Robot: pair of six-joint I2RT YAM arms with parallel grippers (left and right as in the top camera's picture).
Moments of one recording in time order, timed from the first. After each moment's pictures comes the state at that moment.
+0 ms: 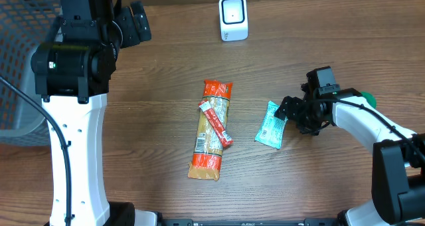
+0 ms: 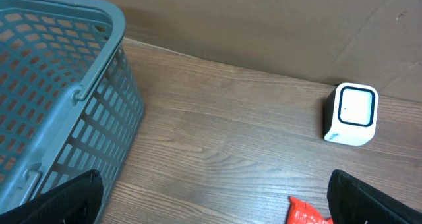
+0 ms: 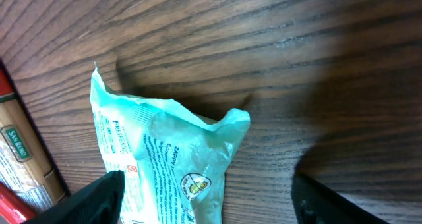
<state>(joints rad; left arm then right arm) -0.08 1.59 2.12 -1.21 -0.29 -0.23 0.20 1.72 0.94 -0.56 -0.36 0.57</state>
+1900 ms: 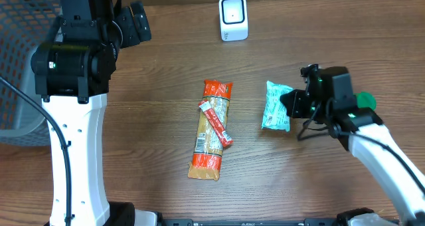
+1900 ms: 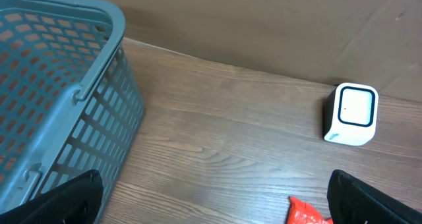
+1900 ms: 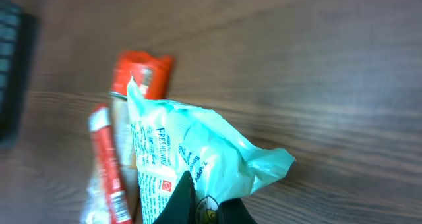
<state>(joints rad) -0.08 1.59 2.12 -1.21 -0.29 -0.23 0.24 1.35 0.84 -0.35 -0.38 0.37</state>
